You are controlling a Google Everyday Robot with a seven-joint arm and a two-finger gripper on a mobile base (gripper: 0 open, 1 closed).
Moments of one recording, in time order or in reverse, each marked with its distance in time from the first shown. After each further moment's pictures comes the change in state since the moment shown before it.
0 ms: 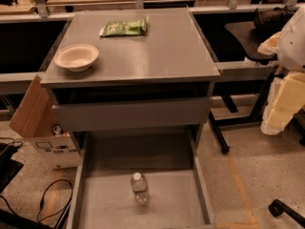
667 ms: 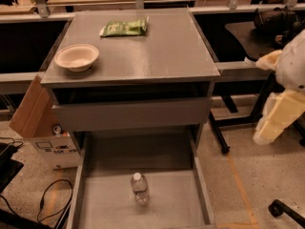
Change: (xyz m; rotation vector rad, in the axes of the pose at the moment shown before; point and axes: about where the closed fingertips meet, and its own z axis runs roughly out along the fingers) arm 0.009 0.001 0.033 -0.008 -0.105 0.040
